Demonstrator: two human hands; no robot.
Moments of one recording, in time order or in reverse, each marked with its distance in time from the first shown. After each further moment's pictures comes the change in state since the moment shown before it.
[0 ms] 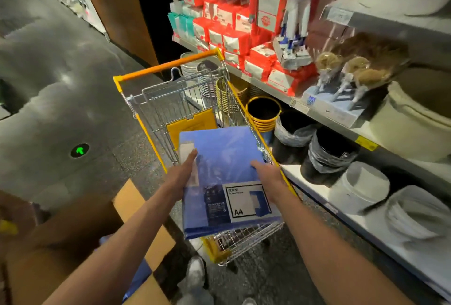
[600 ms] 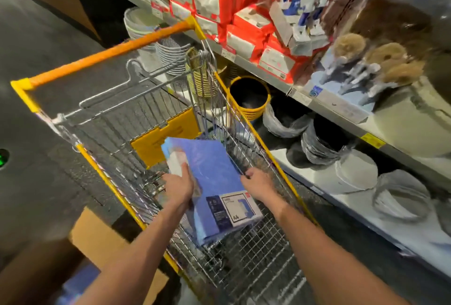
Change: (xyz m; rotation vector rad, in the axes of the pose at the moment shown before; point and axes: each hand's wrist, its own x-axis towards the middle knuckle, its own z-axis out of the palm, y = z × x) left_hand 0.228 0.044 0.067 0.293 0.159 0.060; right_hand 0.139 -0.072 0.097 -0.587 -0.020 0.072
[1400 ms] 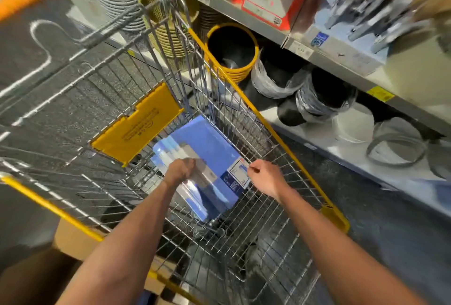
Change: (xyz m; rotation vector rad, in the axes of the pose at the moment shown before) left_hand 0.126 -0.029 0.073 0.657 -0.621 0.116; right_hand 0.049 0.034 0.026 -0.001 -0.128 0.185
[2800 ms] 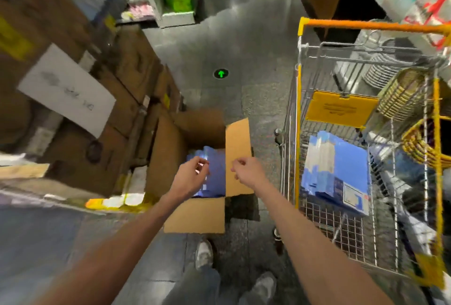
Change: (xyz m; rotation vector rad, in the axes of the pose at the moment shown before) left_hand -0.516 -0.277 0.171 -0.571 1.015 -0.115; right_hand -0.326 0.032 0.244 -0.228 -0.557 -0.829
